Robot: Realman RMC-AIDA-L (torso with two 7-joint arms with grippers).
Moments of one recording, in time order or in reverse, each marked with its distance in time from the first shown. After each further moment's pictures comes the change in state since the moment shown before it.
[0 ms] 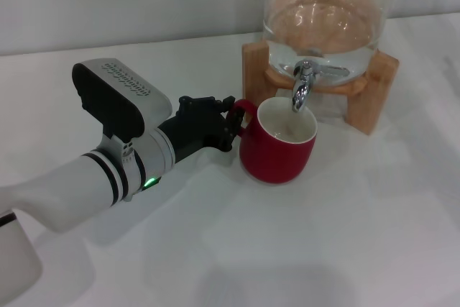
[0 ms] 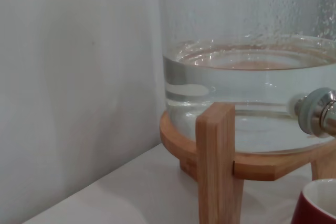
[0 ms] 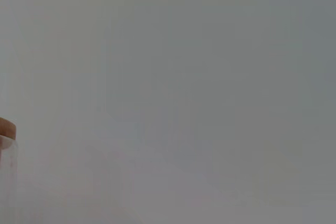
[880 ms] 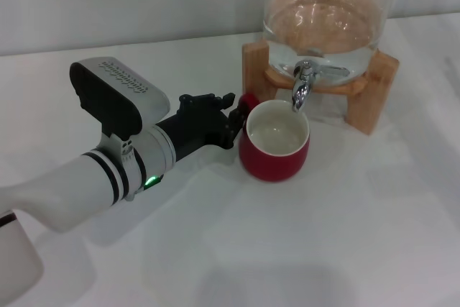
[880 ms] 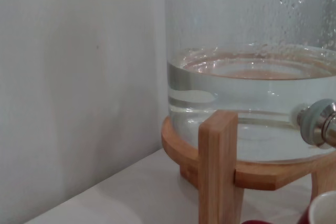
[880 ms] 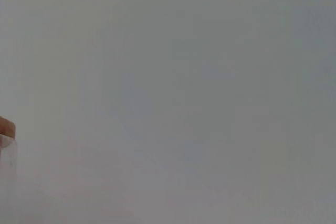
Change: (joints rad) left arm 0.005 -0.002 -0.008 -0.005 -0.004 -0.007 -0.016; right arm -0.003 0.000 0.000 -0.001 0.000 0.001 0.000
